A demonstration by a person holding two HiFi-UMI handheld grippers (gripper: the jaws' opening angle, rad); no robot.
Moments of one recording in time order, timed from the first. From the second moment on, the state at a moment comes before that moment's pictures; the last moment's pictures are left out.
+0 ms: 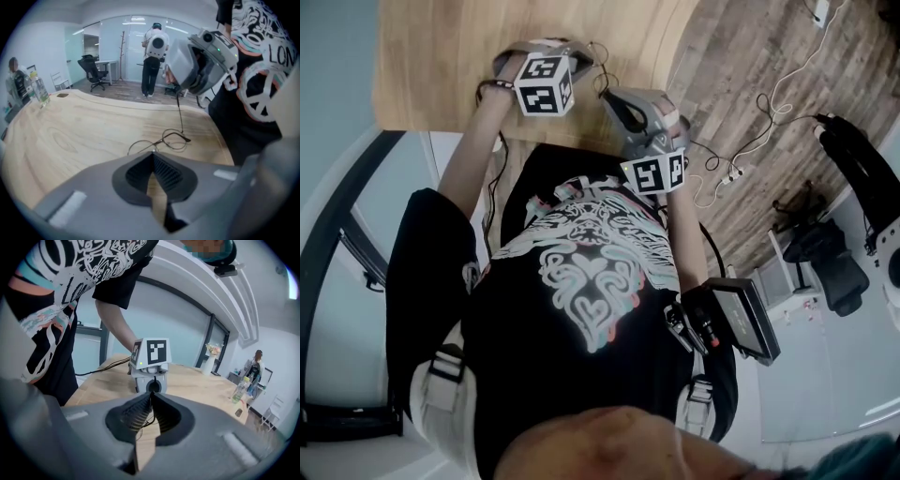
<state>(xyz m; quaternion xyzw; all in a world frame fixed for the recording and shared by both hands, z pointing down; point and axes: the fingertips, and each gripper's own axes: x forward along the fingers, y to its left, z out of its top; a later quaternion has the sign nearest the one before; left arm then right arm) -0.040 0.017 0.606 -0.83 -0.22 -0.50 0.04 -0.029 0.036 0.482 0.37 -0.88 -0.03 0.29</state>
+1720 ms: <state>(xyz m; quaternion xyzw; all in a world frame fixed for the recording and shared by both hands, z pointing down) 0.005 0.089 0.629 -0.64 -0.52 -0.42 0.37 -0.041 0.077 0.499 0.33 -0.89 -0.05 0.31</state>
